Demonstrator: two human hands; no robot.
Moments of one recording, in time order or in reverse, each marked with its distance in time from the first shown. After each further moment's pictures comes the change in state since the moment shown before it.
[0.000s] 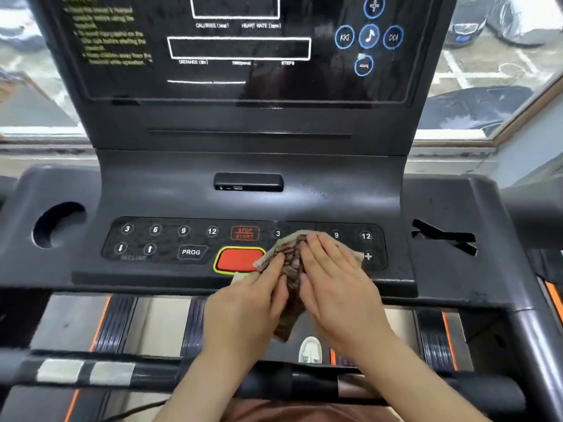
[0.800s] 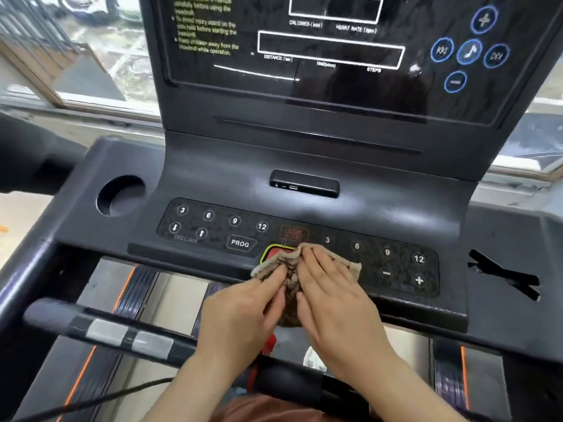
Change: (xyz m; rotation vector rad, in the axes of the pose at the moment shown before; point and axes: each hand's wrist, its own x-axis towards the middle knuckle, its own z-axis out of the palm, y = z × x) left_hand -0.025 -0.047 -0.018 -0.089 0.012 -0.106; right_hand 0.011 -0.046 0.011 0.024 -0.096 -0.231
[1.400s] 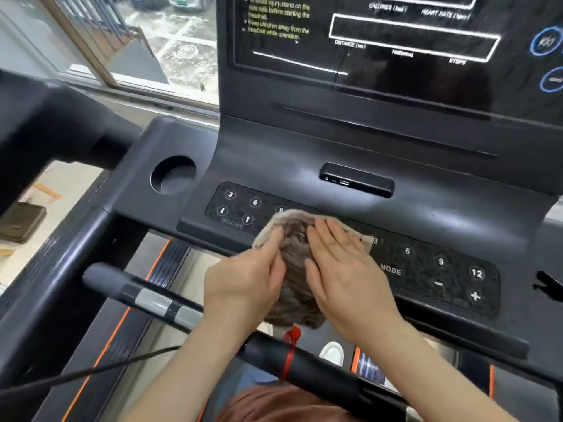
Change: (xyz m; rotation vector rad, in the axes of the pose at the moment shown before) left_hand 0.015 -0.034 -0.025 0.201 -0.065 -0.266; right_hand 0.047 -0.021 0.011 0.003 -0.016 -0.059
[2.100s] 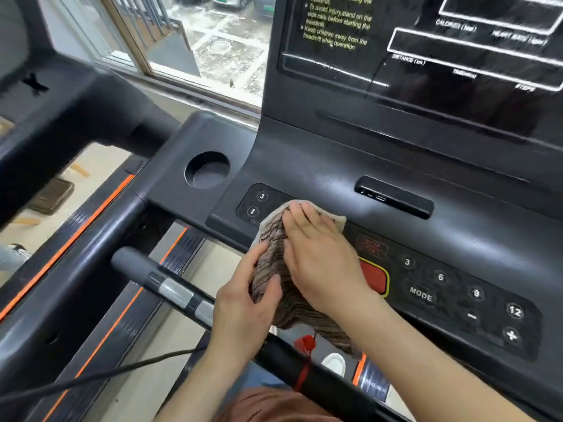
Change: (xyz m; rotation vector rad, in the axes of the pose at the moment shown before) left_hand -0.037 -0.017 -0.002 -0.732 0.100 -0.428; right_hand 0.063 -0.038 0.018 0.020 -0.104 -0.158
